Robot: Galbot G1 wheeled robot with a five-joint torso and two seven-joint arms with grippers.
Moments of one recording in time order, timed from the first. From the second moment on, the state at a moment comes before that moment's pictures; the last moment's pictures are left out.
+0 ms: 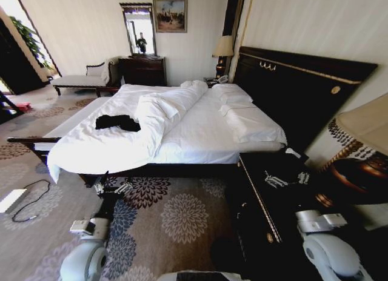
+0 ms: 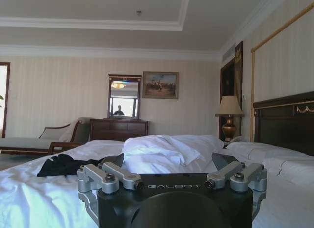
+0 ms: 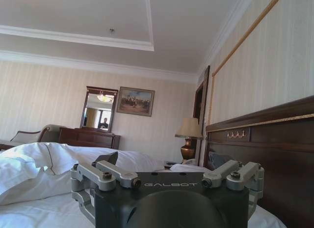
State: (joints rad) left arm 1.68 -1.37 -0.74 -2.24 -0.34 -0.07 0.05; right arm -1.73 1.08 0.90 2.18 0.47 0.21 -0.02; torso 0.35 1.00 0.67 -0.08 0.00
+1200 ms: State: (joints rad) left arm 1.68 -1.36 -0.75 -2.22 -0.33 -0.09 0.05; right arm -1.72 1.08 0.88 2.16 0.46 0.22 -0.01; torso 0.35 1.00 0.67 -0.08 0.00
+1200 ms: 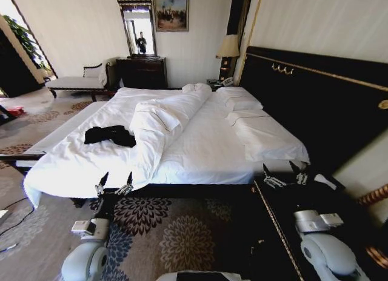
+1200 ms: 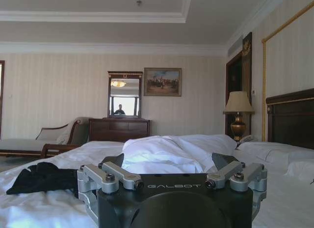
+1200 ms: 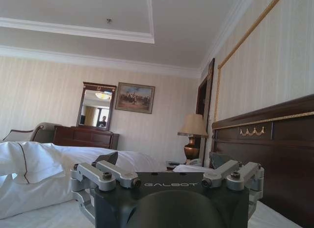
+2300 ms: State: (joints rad) left arm 1.68 -1.37 -0.74 -2.21 -0.32 -0.10 0.06; right arm -1.72 1.09 0.87 2.15 0.46 0.24 0.00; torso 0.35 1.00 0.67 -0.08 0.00
